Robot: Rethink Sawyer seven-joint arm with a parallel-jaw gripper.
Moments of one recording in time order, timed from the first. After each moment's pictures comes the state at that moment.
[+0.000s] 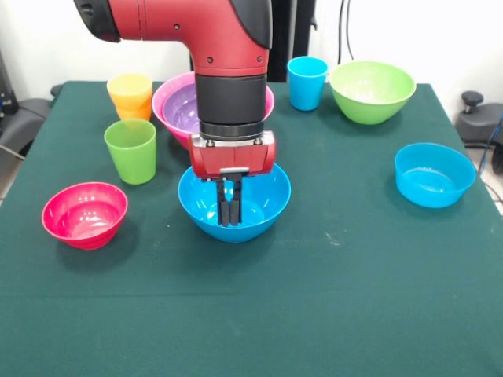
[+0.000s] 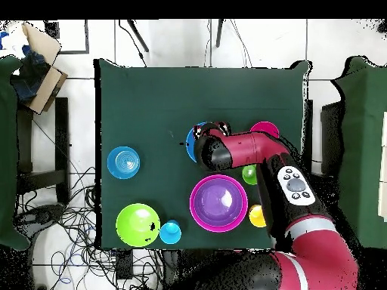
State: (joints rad) arm -0.52 -0.50 0.33 1.55 -0.61 0.23 1.76
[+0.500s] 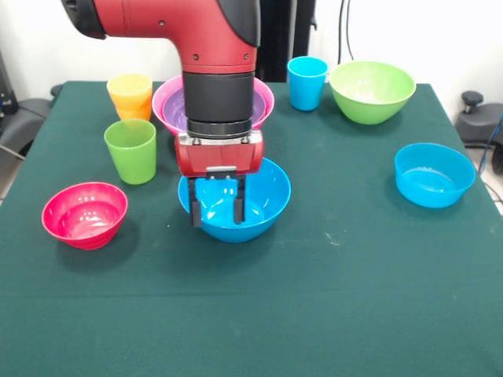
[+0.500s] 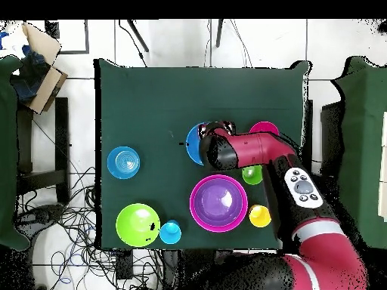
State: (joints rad) arm -0.56 -0.50 0.35 1.55 -0.61 0.23 1.76
